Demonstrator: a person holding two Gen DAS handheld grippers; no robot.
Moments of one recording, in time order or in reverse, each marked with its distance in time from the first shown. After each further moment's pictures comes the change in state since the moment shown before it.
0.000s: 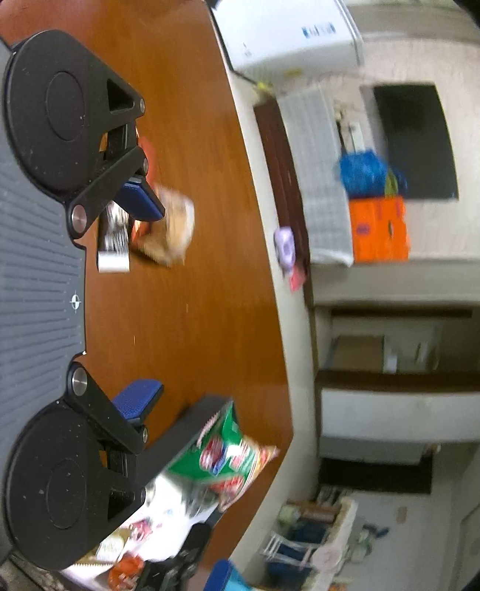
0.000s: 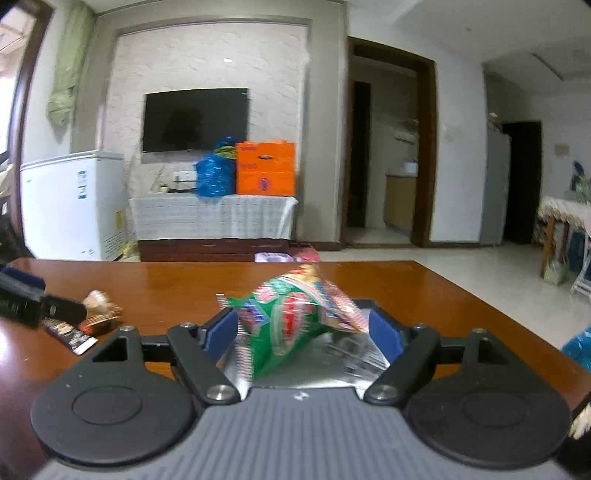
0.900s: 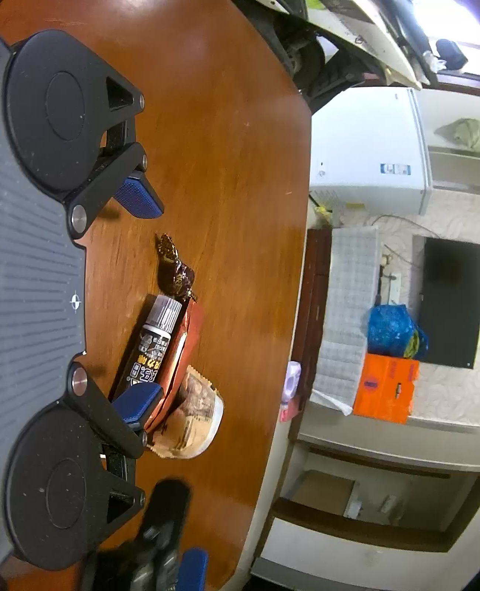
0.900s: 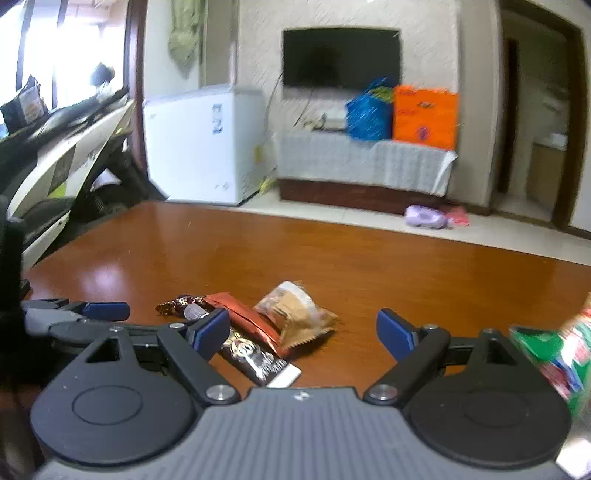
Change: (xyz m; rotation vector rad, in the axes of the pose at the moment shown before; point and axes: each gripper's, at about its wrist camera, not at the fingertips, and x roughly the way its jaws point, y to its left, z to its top) left arm 0.034 0.096 -0.042 -0.352 0.024 0.327; right arm 0.087 0.194 0.049 -0.130 0.237 0.456
